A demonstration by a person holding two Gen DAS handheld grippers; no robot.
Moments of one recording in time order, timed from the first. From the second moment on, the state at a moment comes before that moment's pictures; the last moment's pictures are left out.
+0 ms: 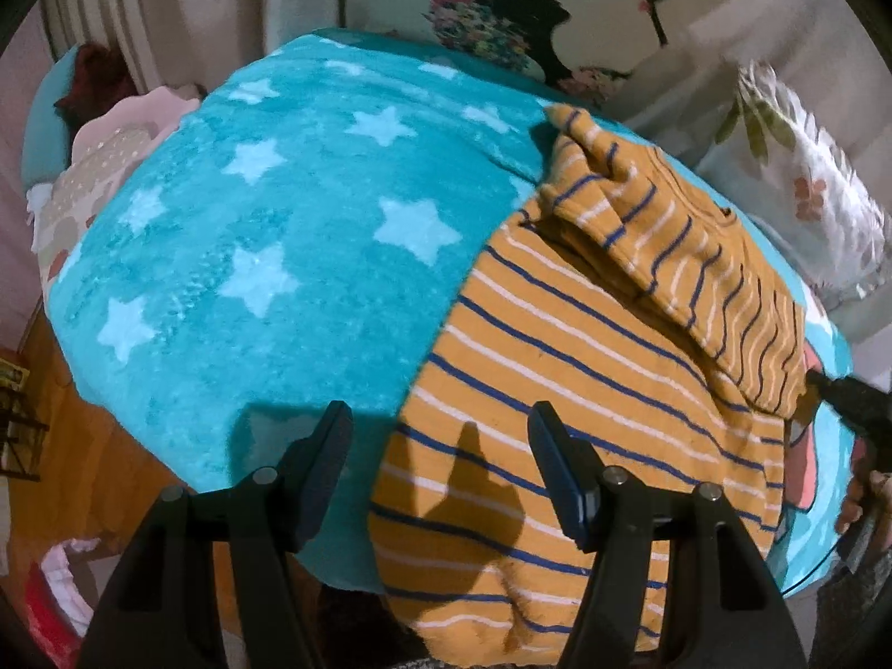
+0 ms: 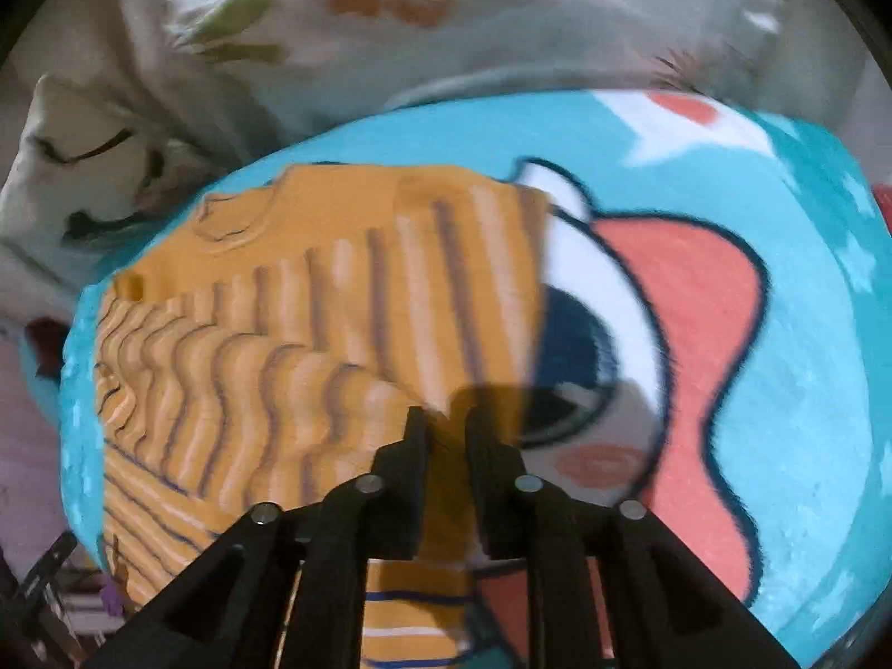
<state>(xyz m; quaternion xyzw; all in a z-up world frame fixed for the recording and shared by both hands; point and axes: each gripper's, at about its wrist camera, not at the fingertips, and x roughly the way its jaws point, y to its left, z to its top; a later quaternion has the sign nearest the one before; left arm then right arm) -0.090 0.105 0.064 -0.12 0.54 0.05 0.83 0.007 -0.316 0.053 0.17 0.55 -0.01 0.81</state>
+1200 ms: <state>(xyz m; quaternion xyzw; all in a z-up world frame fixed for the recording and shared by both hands) 0.083 0.102 0.001 -0.21 0.55 -0.11 0.80 0.234 0.082 0.010 -0.20 0.64 0.19 0.72</state>
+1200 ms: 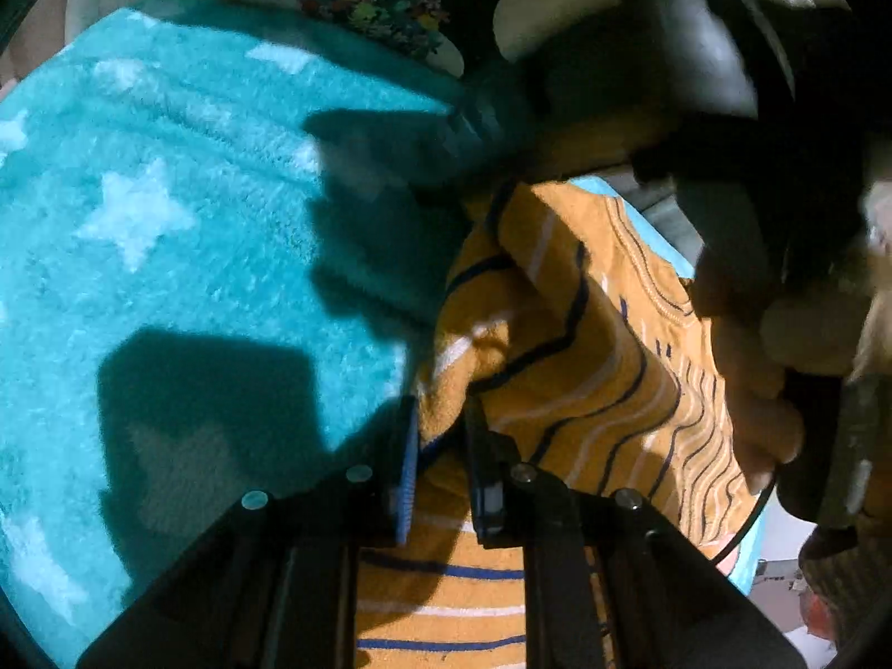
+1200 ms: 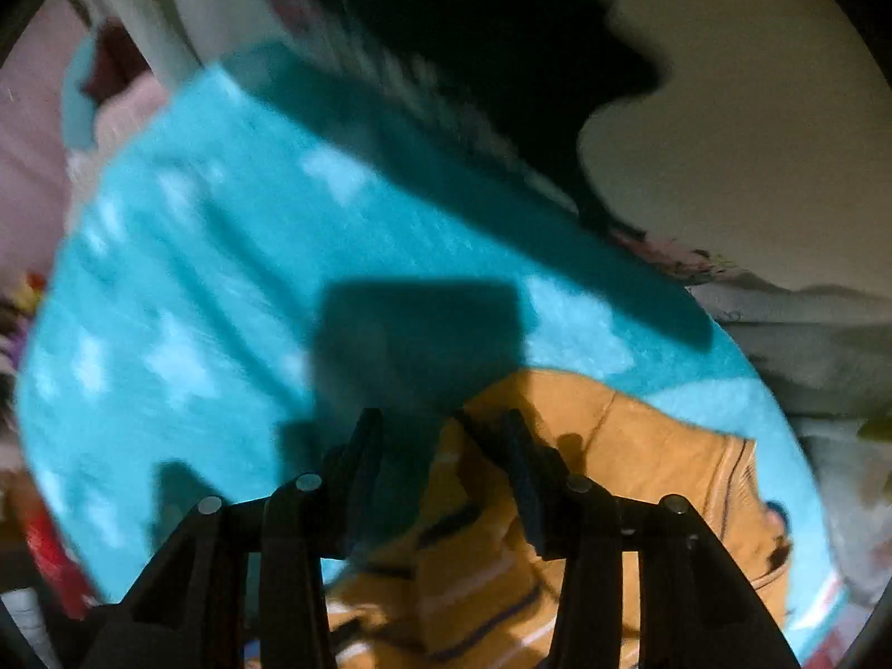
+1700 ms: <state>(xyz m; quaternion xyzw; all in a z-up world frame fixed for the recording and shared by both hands) 0.093 0.086 0.001 -0.18 0.56 -0.11 0.80 0.251 -0.066 0.034 -0.02 0.57 0.00 0.82</state>
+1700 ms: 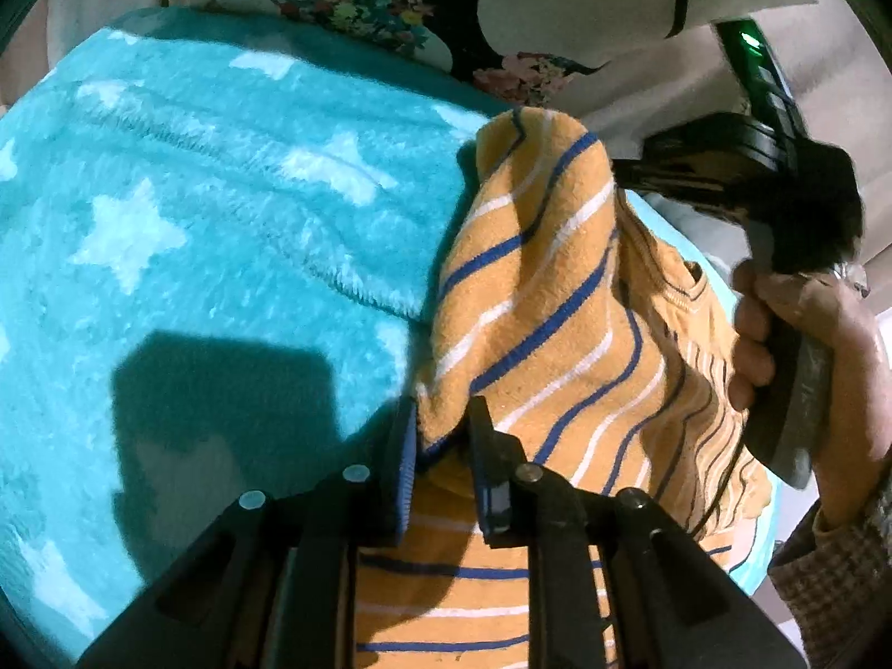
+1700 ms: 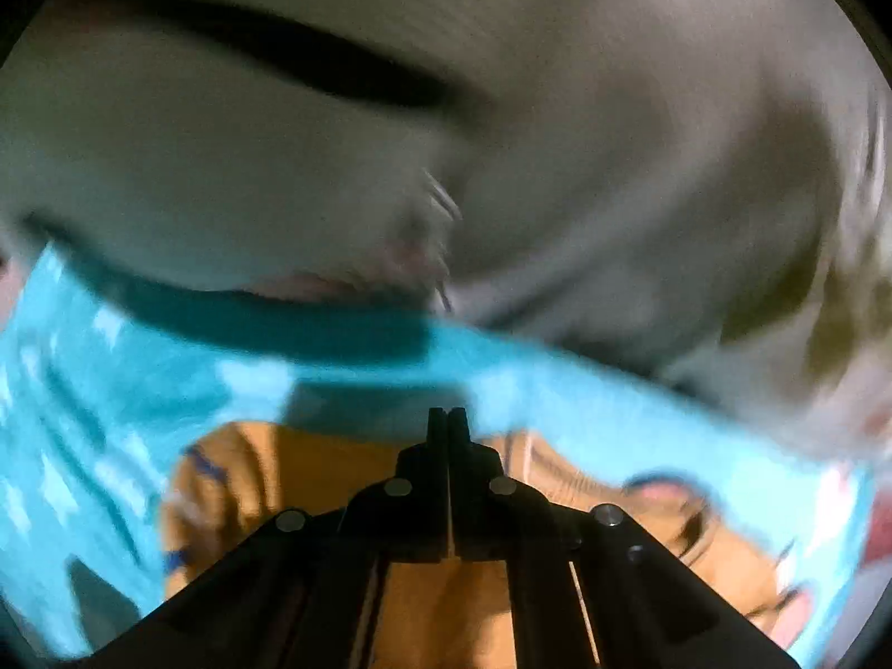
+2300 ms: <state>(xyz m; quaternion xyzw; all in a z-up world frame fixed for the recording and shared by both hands) 0.084 0.113 0.026 -0.13 0.56 -0.10 0.81 0.188 -0.006 0.078 0.07 0.56 0.24 0.79</state>
